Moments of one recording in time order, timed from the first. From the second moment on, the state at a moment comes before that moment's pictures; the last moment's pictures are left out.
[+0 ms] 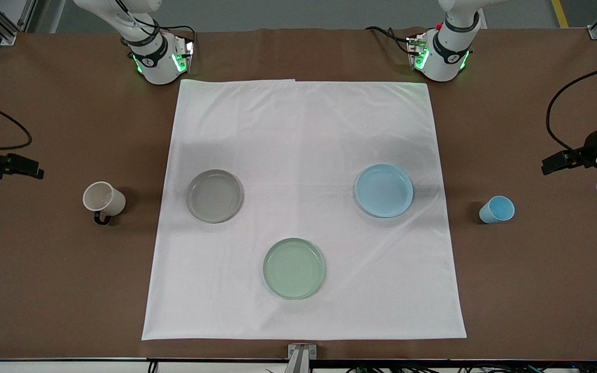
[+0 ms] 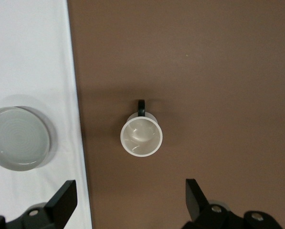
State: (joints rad) left arm 0.24 0.10 -0.14 -1.83 0.09 1.88 -0.08; right arm -0.08 0.24 -0.11 -1.57 0.01 1.71 -0.15
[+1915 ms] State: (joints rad) left arm 0.29 0.36 -0.38 -1.90 0.00 2.10 -0.24; right arm -0.08 0.51 -0.10 -1.90 0.09 2.32 -0.10
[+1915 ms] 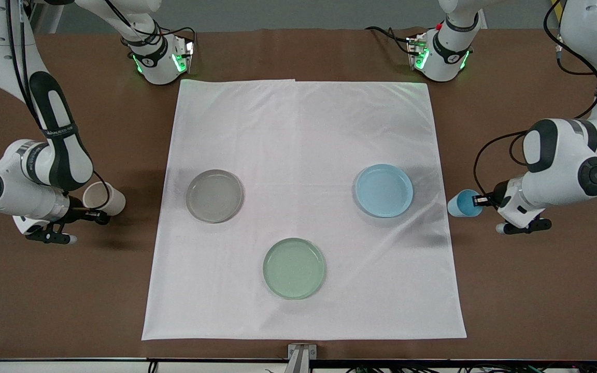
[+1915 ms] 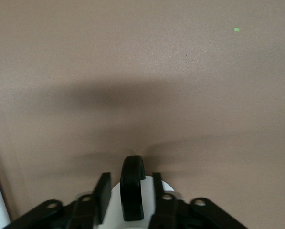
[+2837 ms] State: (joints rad) left arm 0.11 0.43 -0.49 -2.02 0.00 2.24 -0.74; right arm 0.10 0.43 -0.02 -1.77 0.15 2.13 0.21
